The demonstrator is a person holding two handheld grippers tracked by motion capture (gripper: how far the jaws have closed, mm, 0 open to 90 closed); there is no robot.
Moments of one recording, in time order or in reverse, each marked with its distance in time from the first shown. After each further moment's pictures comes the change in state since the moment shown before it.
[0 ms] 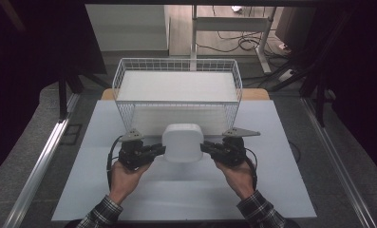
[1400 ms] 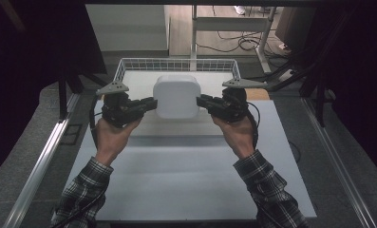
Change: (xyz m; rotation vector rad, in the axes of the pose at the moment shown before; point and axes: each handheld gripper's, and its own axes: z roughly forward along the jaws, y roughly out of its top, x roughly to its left) left arm 0.006 0.119 -0.053 -0.155 0.043 0.103; right arm 0.013 0.129 -0.018 -0.148 -0.020 -0.092
